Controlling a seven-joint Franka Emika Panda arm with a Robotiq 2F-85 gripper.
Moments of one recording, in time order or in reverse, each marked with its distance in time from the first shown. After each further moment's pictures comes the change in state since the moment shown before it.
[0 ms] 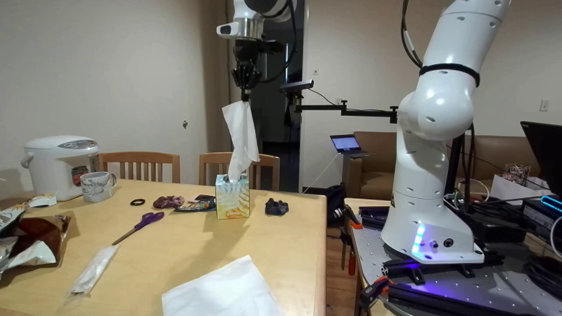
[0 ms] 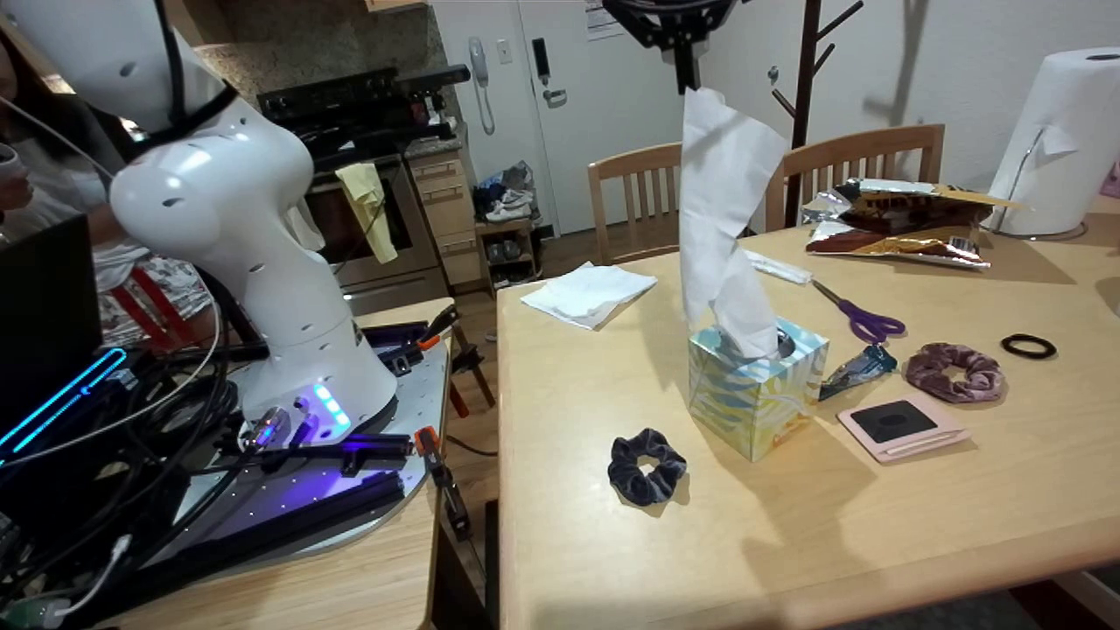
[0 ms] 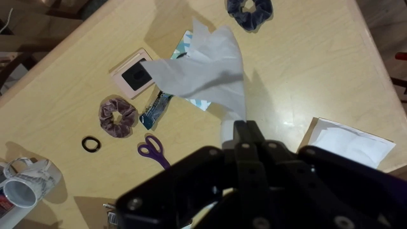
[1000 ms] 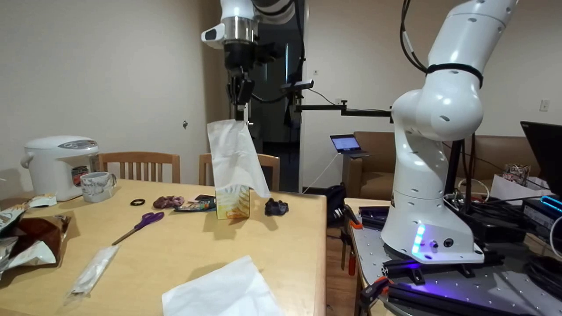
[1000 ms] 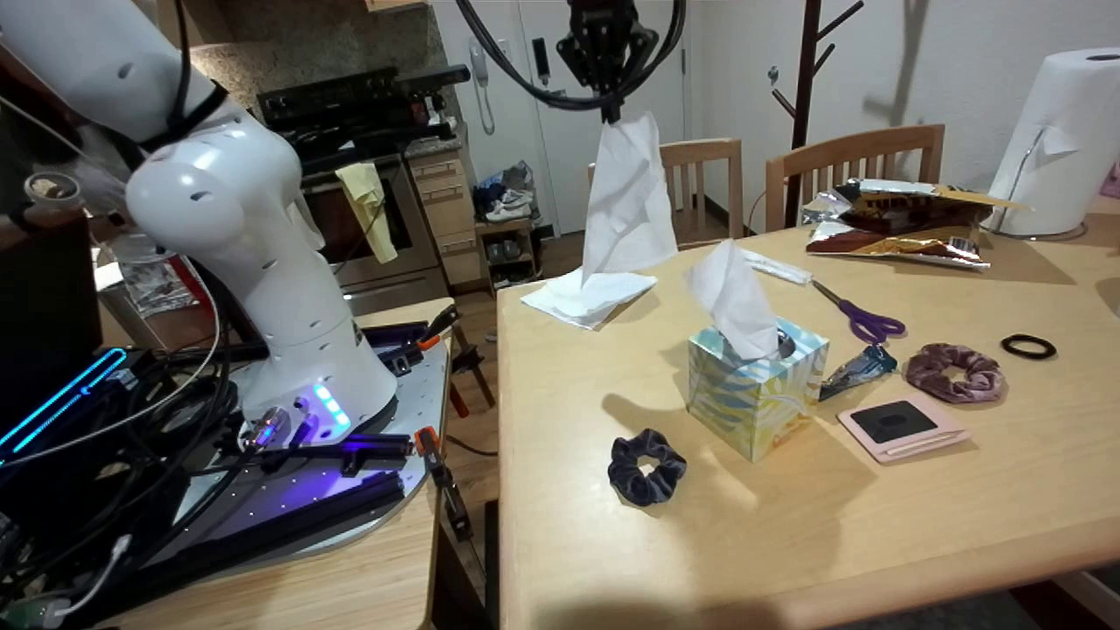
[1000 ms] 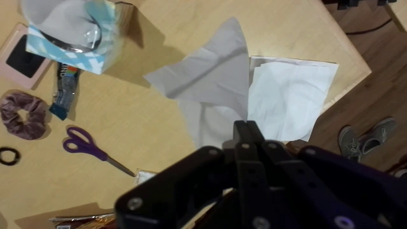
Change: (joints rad) arm 0.186 -0.074 0.088 -0.174 0.146 0.003 0.435
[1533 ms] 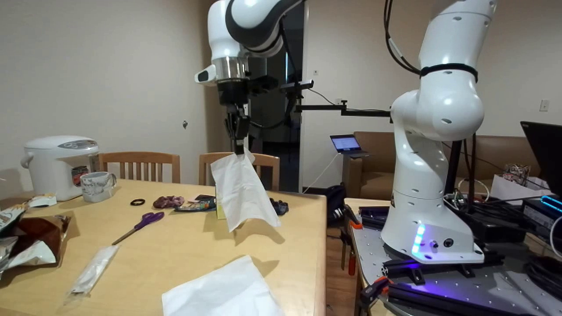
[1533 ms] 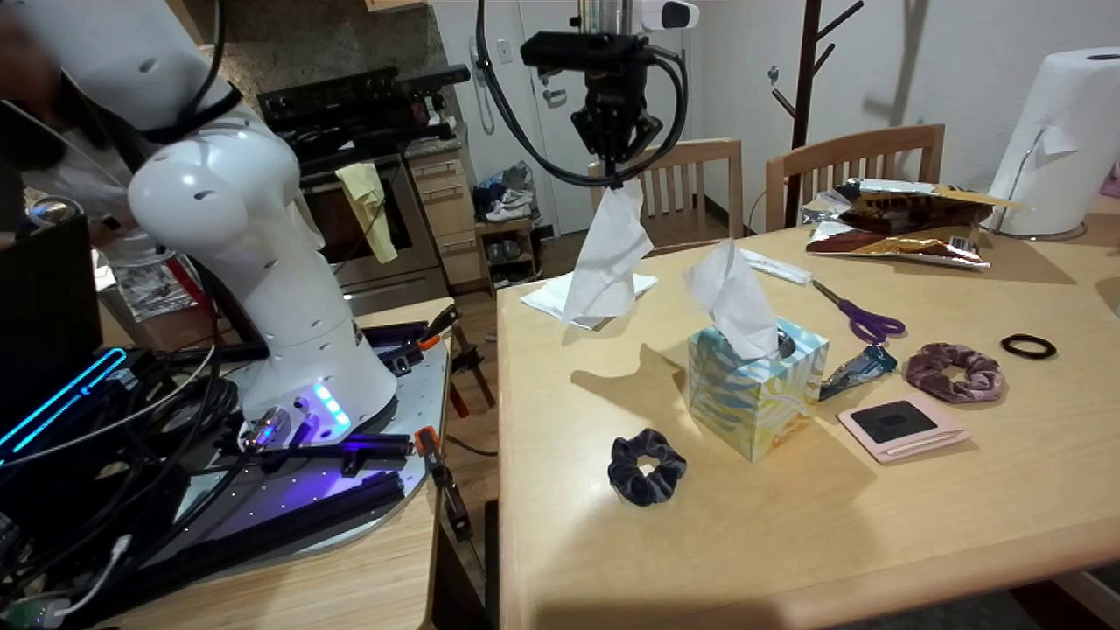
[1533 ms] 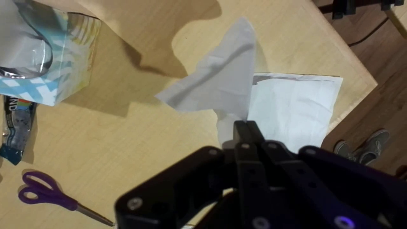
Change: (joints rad) arm 0.021 0.160 0.002 -0.043 0.013 0.092 0.033
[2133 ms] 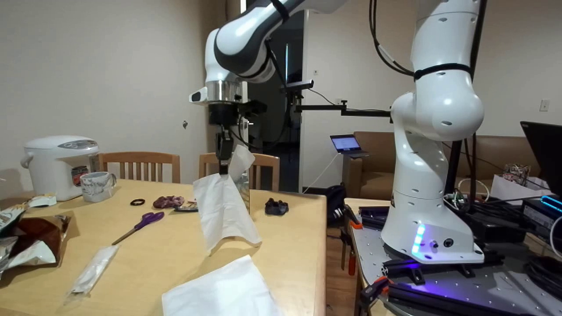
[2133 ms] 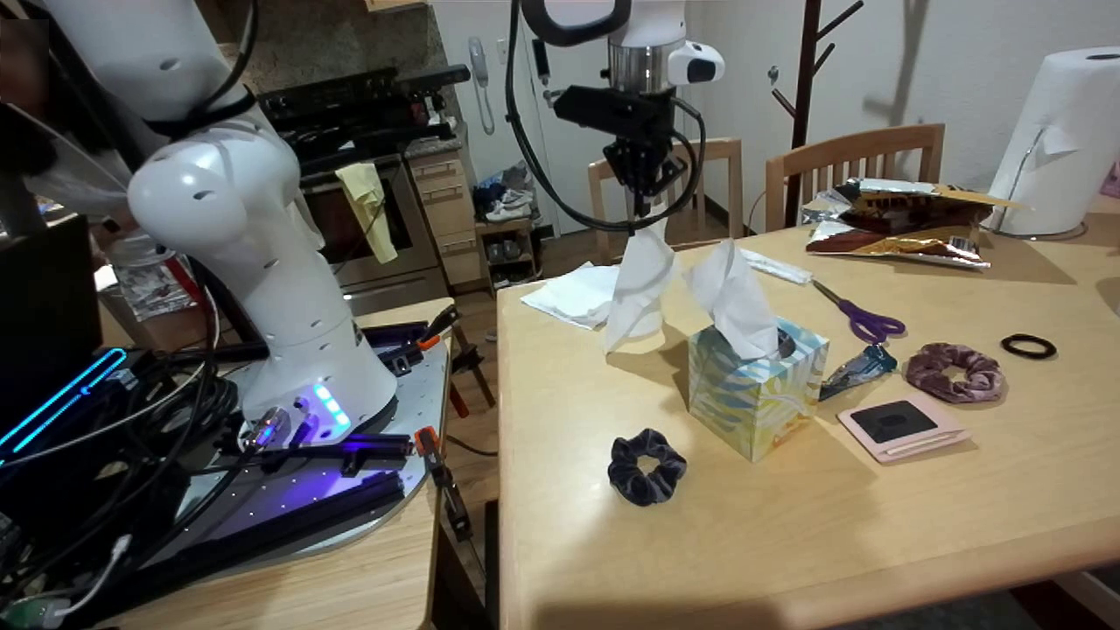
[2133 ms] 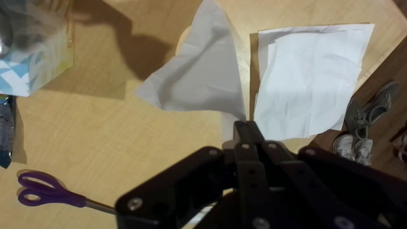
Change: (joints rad) arm -0.004 0.147 -0.011 -0.003 0.163 0.211 -0.023
